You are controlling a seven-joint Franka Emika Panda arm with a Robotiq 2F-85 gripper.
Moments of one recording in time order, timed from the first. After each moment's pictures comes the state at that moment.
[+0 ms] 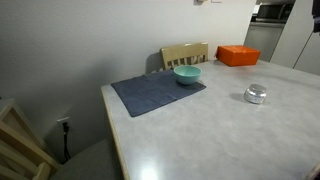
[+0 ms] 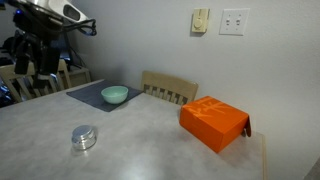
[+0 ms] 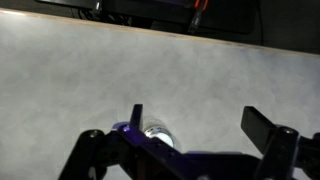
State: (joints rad) arm 0.01 -0.12 -0.08 -2.21 0.11 1.72 -0.22
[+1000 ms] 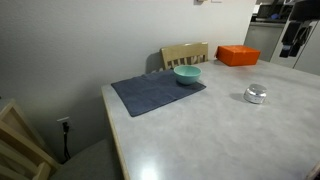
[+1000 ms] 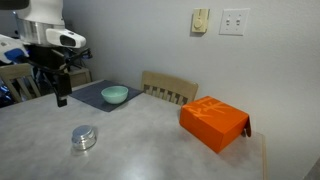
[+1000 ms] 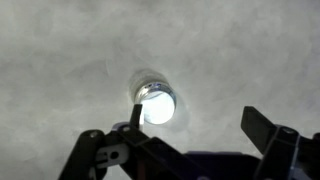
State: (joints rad) arm 0.03 -0.12 -0.03 -2.44 0.16 2.25 -0.20
